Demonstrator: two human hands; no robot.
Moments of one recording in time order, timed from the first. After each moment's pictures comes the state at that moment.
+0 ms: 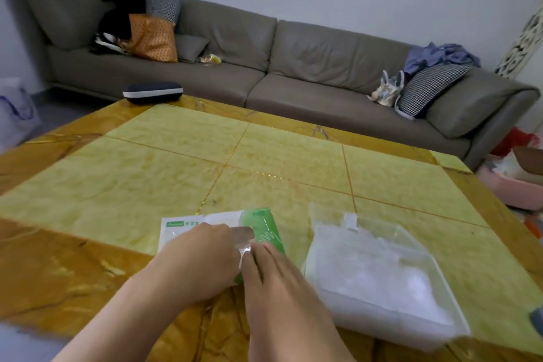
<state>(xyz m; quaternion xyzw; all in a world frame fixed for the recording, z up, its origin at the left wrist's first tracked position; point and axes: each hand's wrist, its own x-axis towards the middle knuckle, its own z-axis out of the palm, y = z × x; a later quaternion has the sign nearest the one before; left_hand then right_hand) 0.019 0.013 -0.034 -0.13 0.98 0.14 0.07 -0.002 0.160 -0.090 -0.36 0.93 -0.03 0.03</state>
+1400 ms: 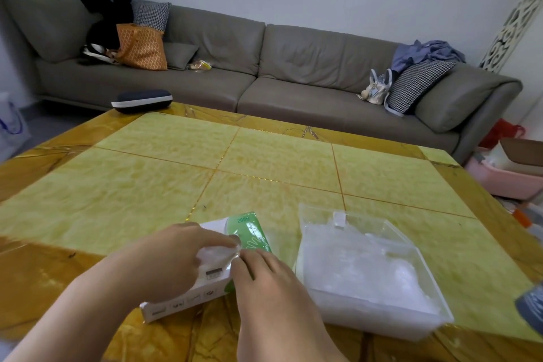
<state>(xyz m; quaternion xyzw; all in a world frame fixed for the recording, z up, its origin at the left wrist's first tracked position) 0.025 -0.022 -0.033 -0.05 0.98 0.17 0.12 0.000 0.165 -0.074 -0.40 0.91 -0.08 0.04</state>
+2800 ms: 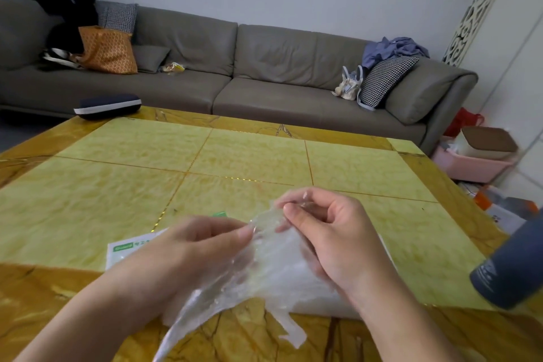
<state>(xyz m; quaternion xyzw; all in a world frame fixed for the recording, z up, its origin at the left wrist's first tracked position) 0.032 0.049 -0.008 -0.03 0.70 0.71 0.11 -0.039 0.255 -0.002 -0.15 0.71 -0.68 0.07</state>
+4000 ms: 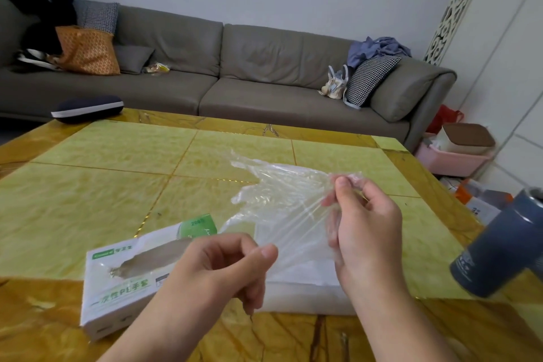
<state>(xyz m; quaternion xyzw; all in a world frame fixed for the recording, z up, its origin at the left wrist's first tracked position) 0.029 0.098 -0.031 0.04 0.65 0.76 -0.01 -0.054 0.275 -0.008 0.02 0.64 -0.75 -0.14</state>
